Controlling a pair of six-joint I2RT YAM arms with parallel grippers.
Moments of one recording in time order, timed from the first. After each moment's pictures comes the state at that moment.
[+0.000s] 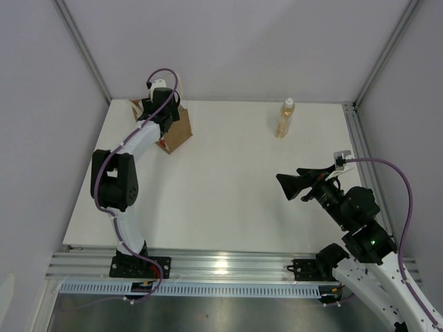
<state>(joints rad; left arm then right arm) -0.19 1.92 1.53 -0.18 -0.46 -0.25 0.56 0.43 0.69 -0.25 -0.03 0.48</state>
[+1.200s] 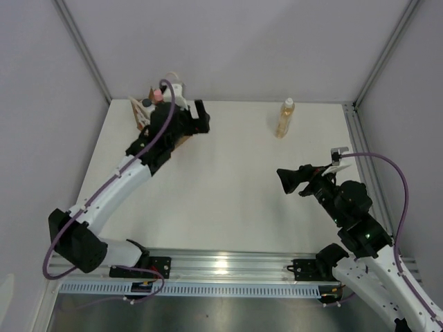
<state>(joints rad) -0.44 1.37 1.32 -0.21 -0.23 -0.32 0.56 0.48 0.69 -0.25 0.05 0.46</state>
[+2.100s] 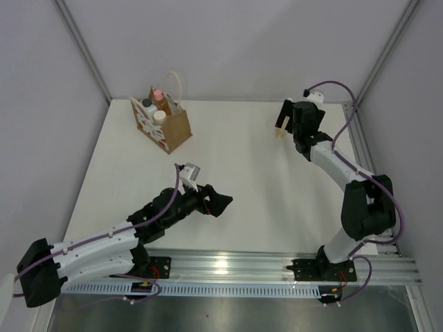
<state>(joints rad) -0.95 0.88 0.43 0.21 -0.12 -0.58 0.28 1.59 1.19 -0.01 0.37 0.37</state>
